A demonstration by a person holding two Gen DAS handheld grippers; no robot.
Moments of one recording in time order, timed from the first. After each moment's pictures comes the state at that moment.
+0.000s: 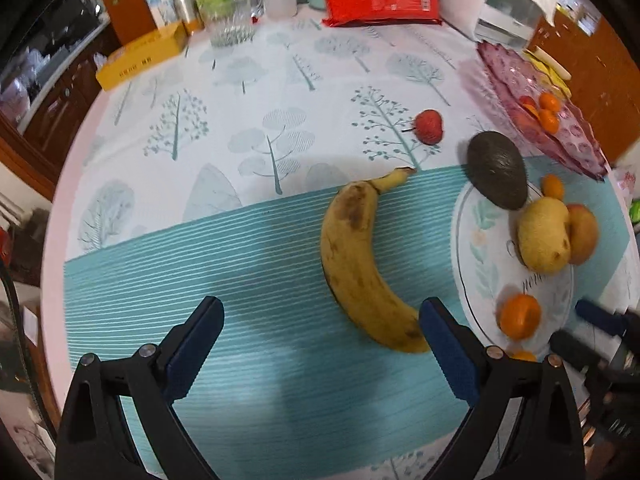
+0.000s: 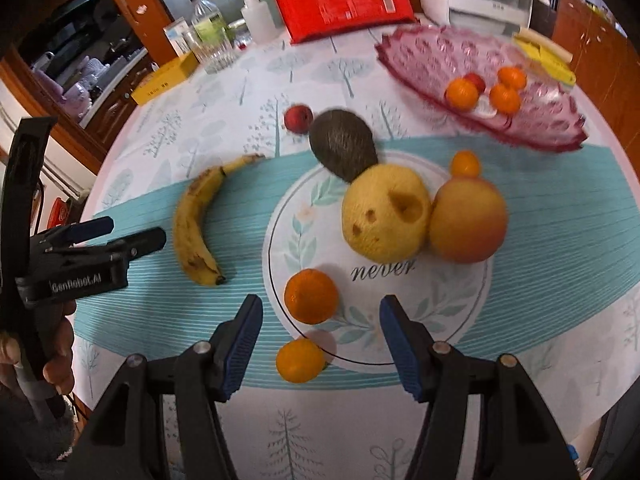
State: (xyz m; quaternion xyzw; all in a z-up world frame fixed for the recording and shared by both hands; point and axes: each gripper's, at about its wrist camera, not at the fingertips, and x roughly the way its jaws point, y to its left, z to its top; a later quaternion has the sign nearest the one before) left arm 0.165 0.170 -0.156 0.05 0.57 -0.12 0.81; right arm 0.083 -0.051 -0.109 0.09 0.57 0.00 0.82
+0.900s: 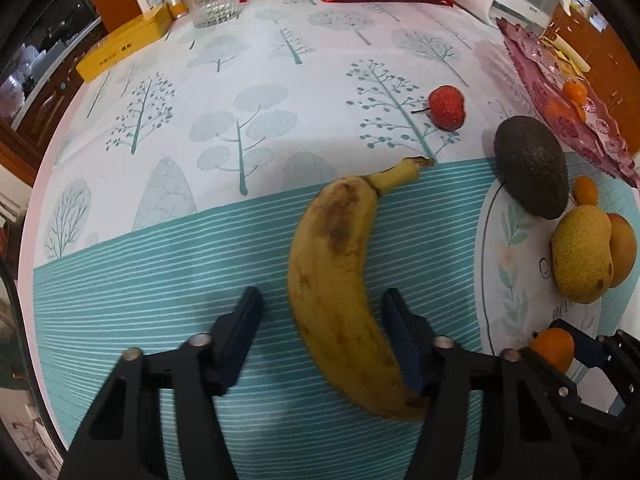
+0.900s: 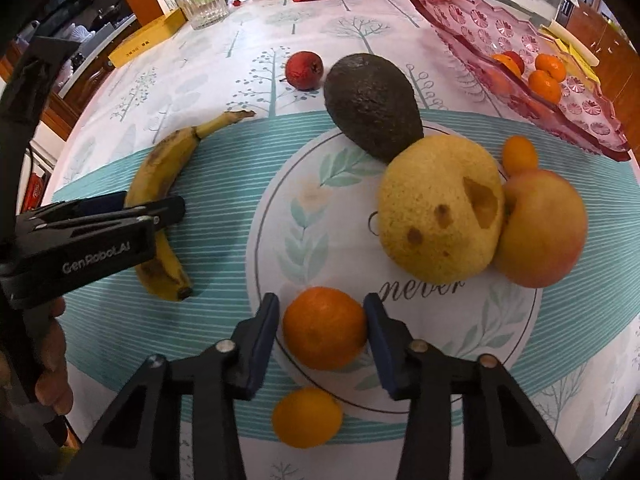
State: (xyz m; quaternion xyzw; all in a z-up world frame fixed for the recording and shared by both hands) left arm 0.190 0.138 -0.199 0.07 0.58 -0.11 0.80; right arm 0.118 -0.029 -0.158 0.04 0.60 -0.01 0.80
